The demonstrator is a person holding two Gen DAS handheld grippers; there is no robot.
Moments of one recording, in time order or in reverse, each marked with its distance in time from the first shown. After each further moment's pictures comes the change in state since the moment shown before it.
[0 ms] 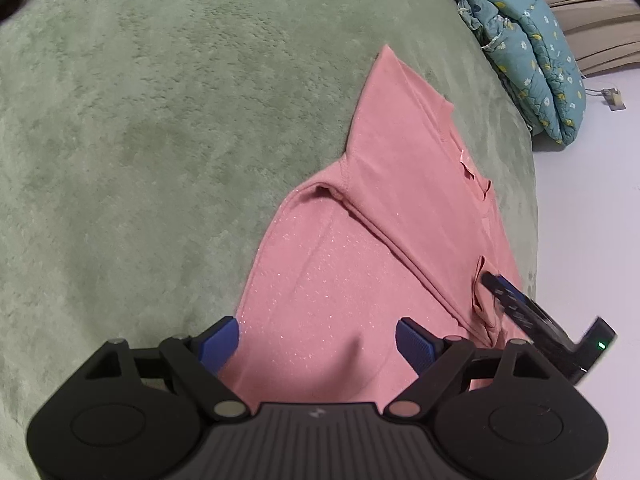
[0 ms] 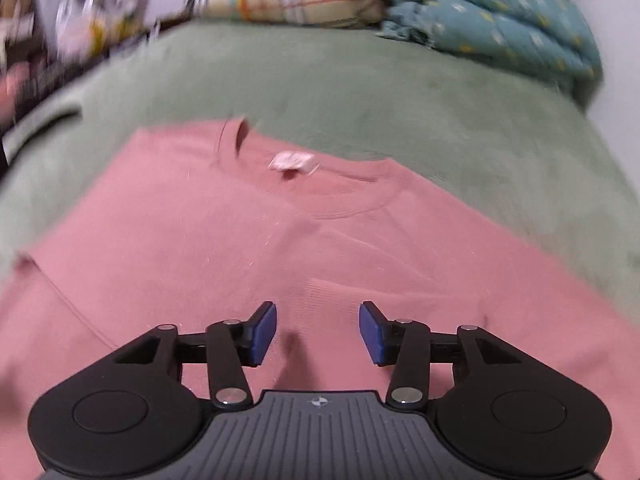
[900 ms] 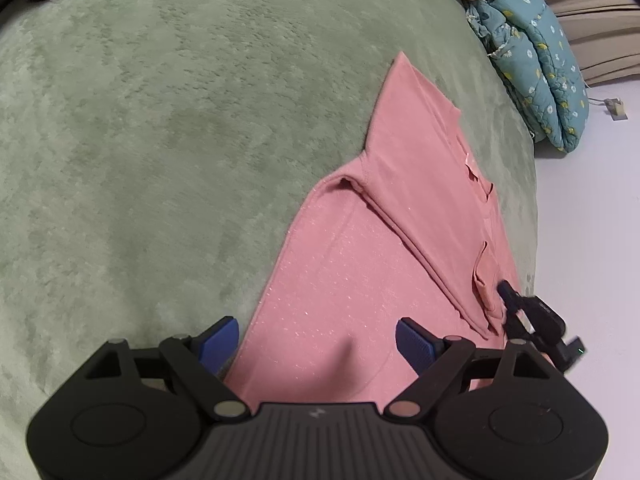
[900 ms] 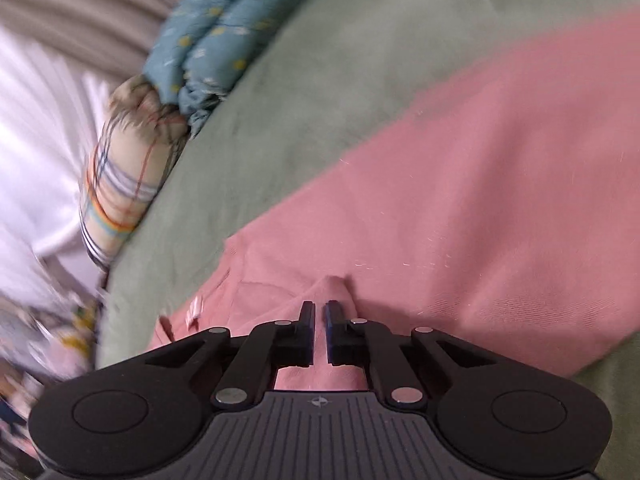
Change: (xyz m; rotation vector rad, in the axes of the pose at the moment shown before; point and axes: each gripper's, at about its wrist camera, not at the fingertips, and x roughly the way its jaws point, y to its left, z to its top) left arm -0.015 0.013 -0.014 -0.022 0.004 0.005; right arm 0.027 -0.175 -0.083 1.143 -0.150 0.313
